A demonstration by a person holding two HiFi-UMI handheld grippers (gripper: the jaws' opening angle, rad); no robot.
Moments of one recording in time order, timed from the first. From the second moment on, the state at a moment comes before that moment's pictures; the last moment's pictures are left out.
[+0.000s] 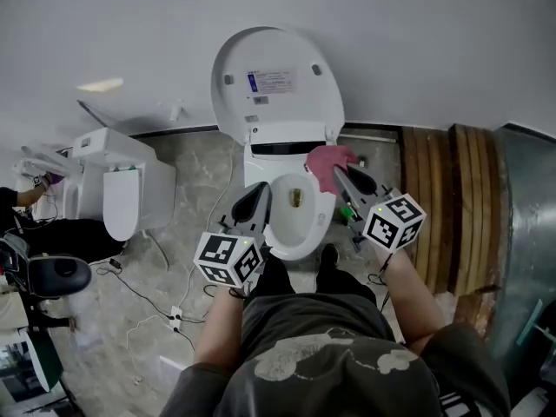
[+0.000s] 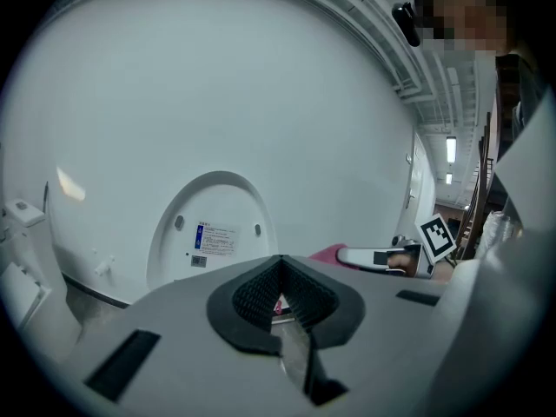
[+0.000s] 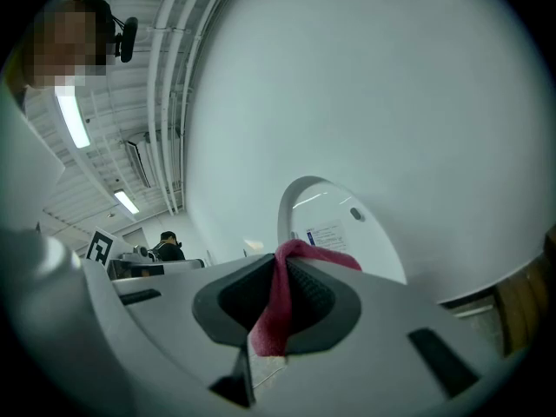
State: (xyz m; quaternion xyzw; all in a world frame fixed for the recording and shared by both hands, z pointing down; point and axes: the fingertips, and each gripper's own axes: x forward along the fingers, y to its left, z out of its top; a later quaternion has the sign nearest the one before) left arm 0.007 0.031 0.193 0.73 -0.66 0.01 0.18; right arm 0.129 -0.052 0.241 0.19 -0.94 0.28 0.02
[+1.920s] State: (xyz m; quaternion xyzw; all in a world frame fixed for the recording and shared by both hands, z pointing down) left arm -0.209 -0.143 0.223 0.78 -0.61 -0.03 0.15; right arm -0.182 -0.228 0.199 0.21 -0.96 0.20 -0.03
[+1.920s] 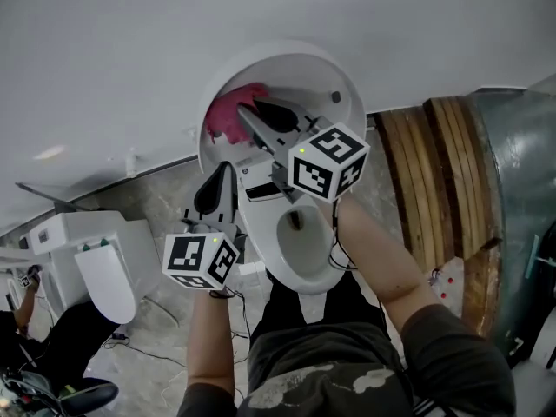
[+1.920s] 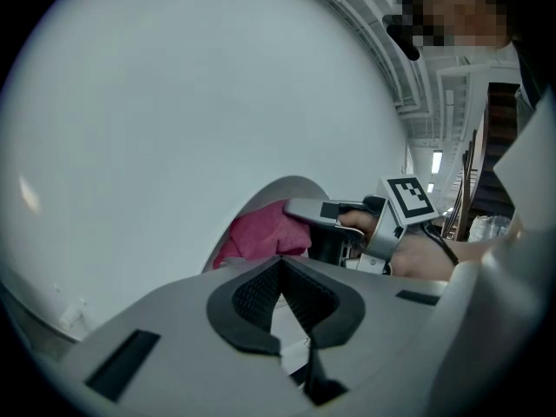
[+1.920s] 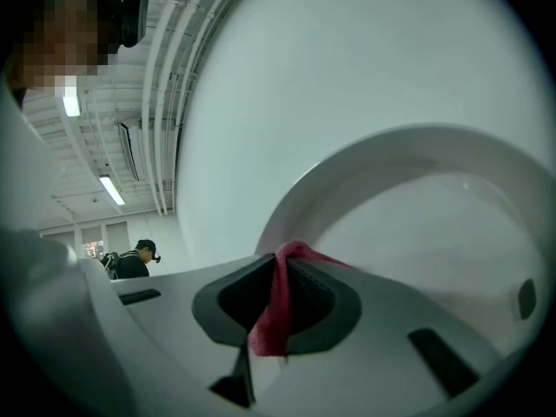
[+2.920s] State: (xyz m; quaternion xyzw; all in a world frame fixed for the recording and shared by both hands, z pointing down) left arm -0.149 -0.197 0.230 0.81 -0.57 -0.03 0.17; right arm -0.060 -0.288 0.221 0.35 -0.91 0.22 -0.08
